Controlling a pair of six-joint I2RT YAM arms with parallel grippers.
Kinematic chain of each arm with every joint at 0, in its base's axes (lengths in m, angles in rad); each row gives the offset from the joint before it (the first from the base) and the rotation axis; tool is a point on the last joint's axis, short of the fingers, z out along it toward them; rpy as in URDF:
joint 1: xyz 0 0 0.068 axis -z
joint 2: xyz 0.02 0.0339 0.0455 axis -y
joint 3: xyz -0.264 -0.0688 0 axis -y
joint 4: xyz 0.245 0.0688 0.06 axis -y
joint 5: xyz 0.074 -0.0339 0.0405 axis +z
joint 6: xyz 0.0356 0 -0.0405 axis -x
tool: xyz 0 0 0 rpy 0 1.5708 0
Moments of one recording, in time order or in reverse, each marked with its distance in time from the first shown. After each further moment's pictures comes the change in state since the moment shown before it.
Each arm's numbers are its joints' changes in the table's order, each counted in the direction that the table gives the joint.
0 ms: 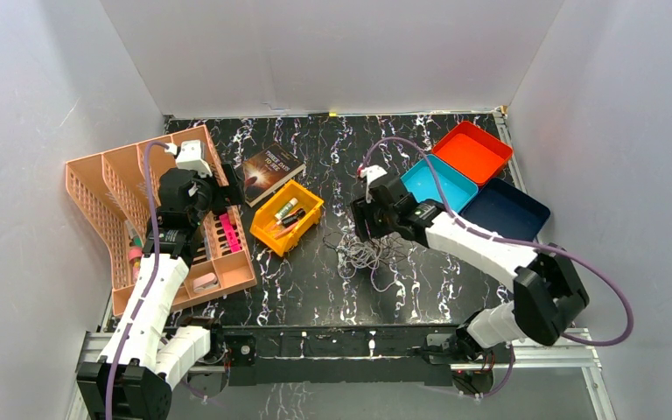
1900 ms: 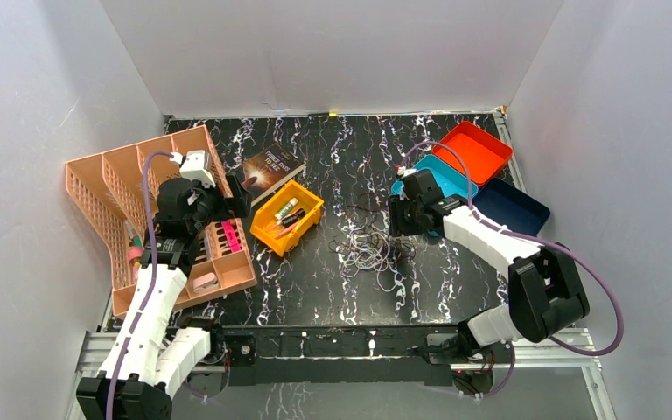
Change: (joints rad) left arm -0.001 0.071 -0.032 -0.090 -0.137 0.040; right arm 0.263 0.013 -0.082 -0.074 0.068 -0.020
